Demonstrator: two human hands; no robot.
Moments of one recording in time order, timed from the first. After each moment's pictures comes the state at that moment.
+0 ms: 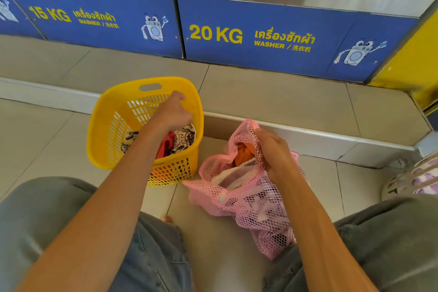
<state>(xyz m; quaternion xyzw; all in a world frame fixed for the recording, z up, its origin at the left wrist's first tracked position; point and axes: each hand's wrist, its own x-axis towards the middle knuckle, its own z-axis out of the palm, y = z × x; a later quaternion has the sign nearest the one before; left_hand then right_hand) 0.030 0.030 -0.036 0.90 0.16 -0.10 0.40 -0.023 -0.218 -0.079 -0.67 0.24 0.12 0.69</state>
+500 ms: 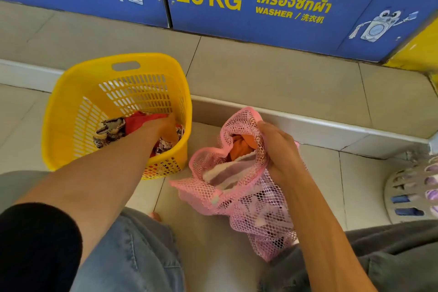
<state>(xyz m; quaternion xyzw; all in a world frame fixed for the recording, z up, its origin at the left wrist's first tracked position) 0.097 0.063 -0.195 0.90 0.10 -0.40 0.10 0.004 -0.229 -0.109 -0.62 0.28 0.15 0.72</state>
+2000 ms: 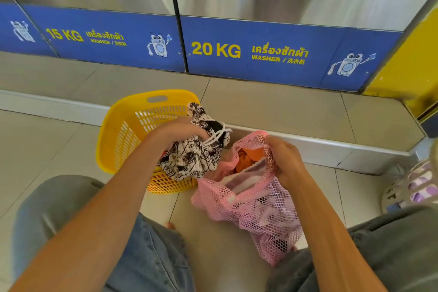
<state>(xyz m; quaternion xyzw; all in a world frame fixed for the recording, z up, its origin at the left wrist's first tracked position) 0.002 0.013 -0.007 0.86 0.17 -0.28 0.40 -0.028 -0.246 -0.072 -0.65 0.25 0.11 0.70</state>
